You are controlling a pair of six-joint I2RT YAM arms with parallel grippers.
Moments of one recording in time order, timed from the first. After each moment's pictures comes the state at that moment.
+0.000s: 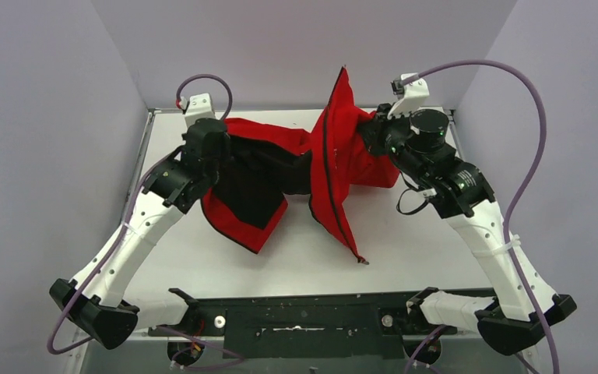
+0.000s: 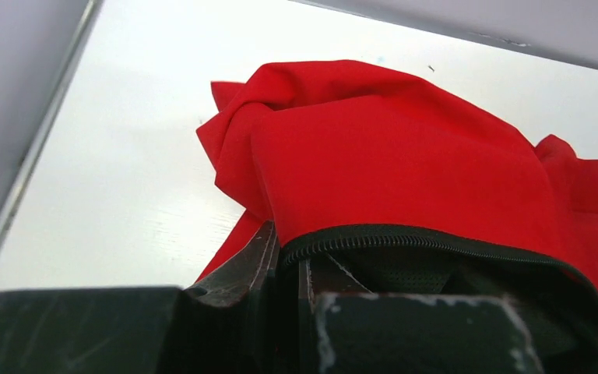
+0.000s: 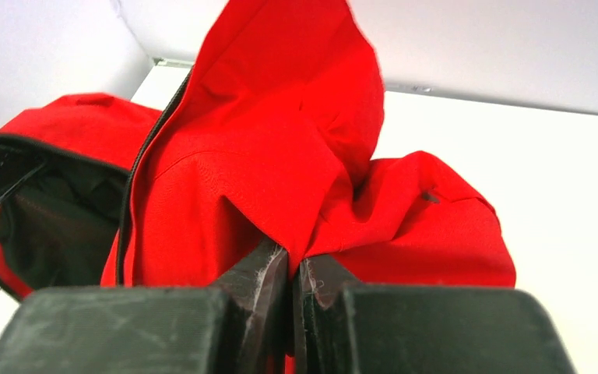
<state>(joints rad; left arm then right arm) -0.55 1.23 1.37 -0.67 -0.62 -0.48 0.55 1.14 1.49 -0.56 0.11 0.24</state>
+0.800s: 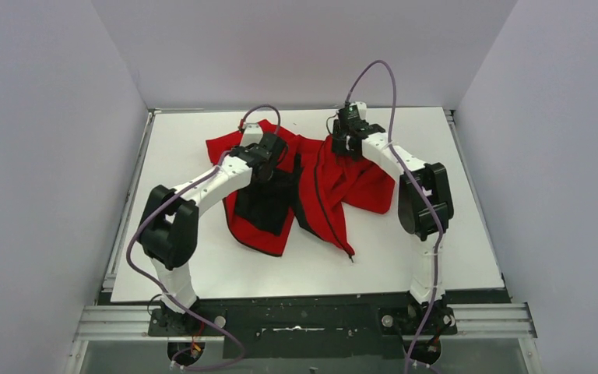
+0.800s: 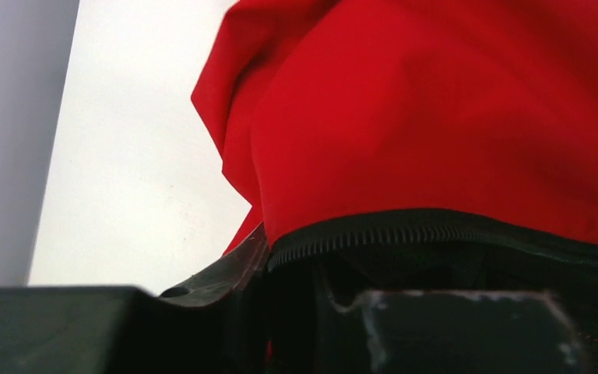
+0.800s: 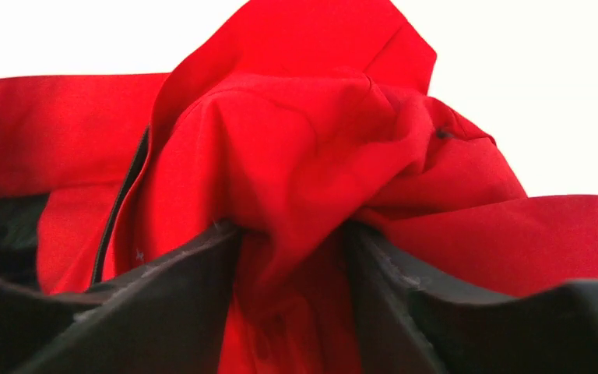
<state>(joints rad) -0.58 1.82 1.43 -0.69 -0.85 -0.53 0.38 2.14 1.75 -0.50 0.28 0.35</state>
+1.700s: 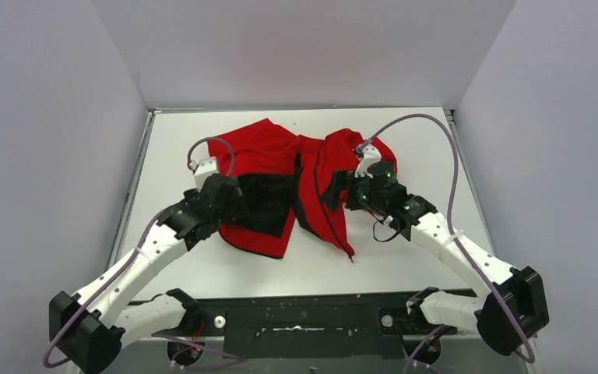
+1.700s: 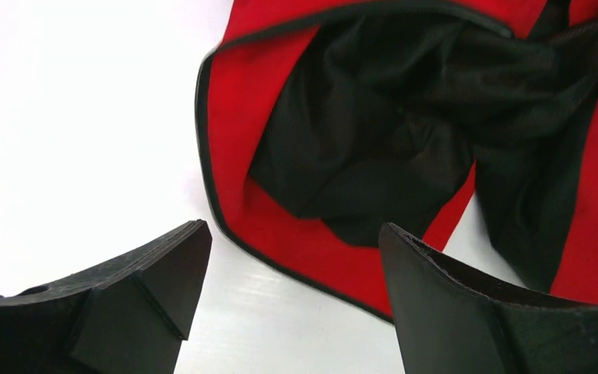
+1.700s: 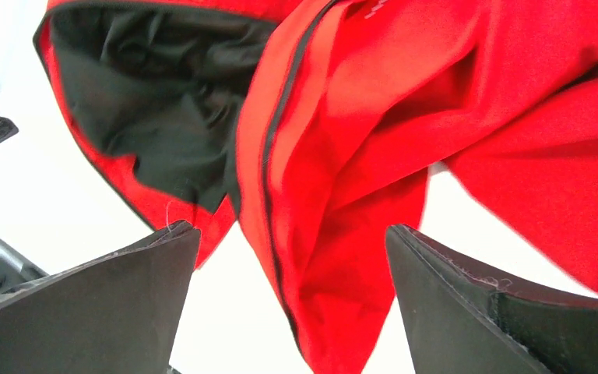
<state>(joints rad) -0.60 1.10 0.93 -0.69 -0.52 -0.71 0.51 1.18 0.86 -0.23 -0.11 0.40</state>
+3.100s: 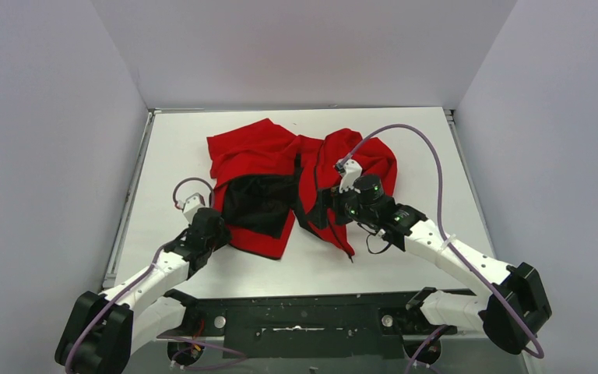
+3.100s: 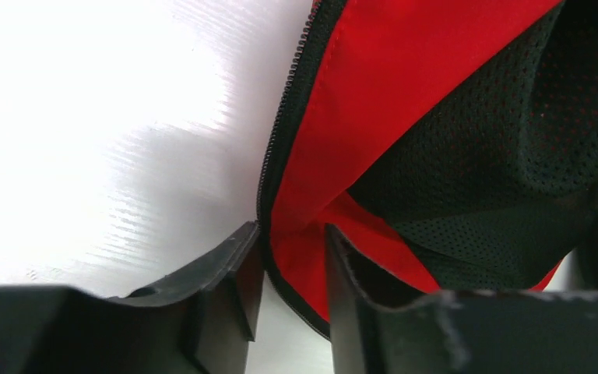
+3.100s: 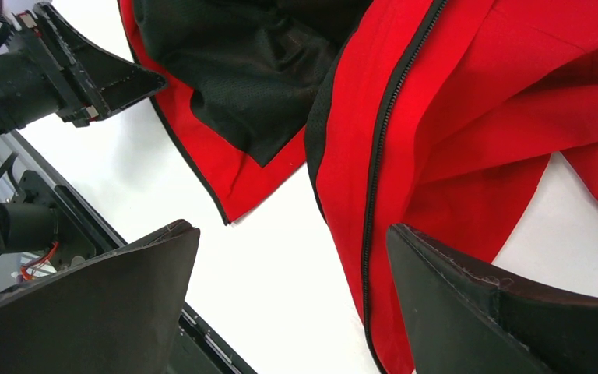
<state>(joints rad) -0.40 1.01 0.32 -0.12 -0.33 -0.85 0.68 1.16 0.78 -0.18 -0.19 0.39</state>
